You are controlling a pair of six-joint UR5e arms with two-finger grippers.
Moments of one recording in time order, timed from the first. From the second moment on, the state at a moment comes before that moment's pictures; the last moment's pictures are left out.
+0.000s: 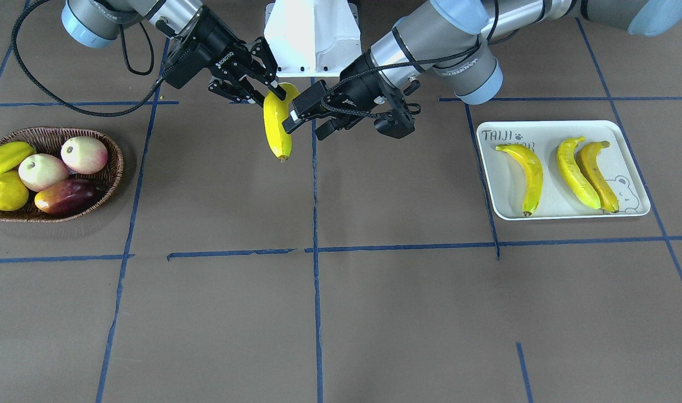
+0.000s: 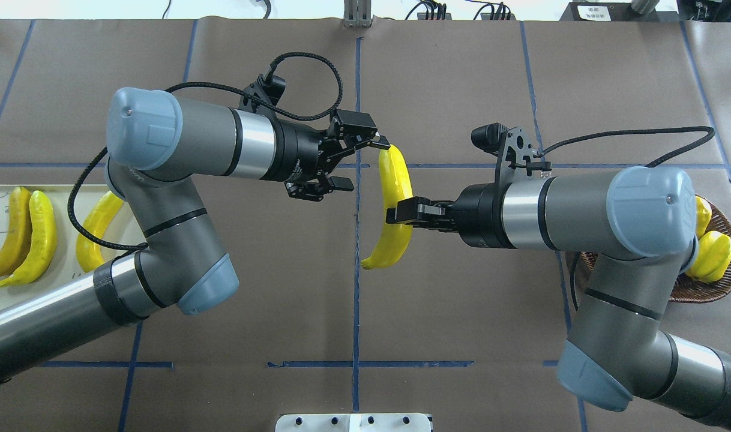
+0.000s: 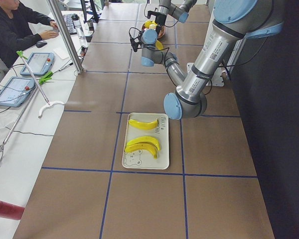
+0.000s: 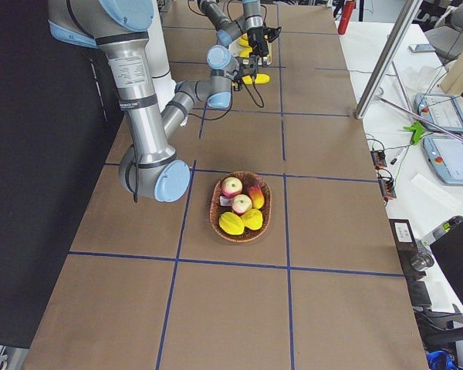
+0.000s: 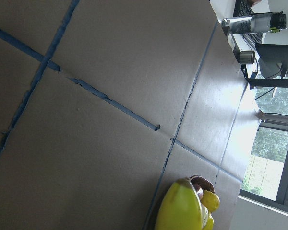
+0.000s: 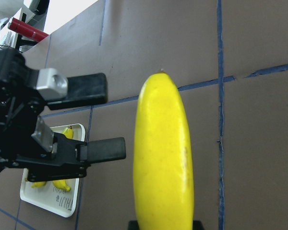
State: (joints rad) left arm -0.61 -2.23 -1.63 -2.52 -1.95 -1.98; right arm 0.52 -1.24 2.01 -0.84 1.83 1.46
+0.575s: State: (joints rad) left arm -0.54 -2.27 -1.60 -2.52 -1.87 -1.98; right arm 0.52 -1.24 2.01 -0.84 1.82 1.46
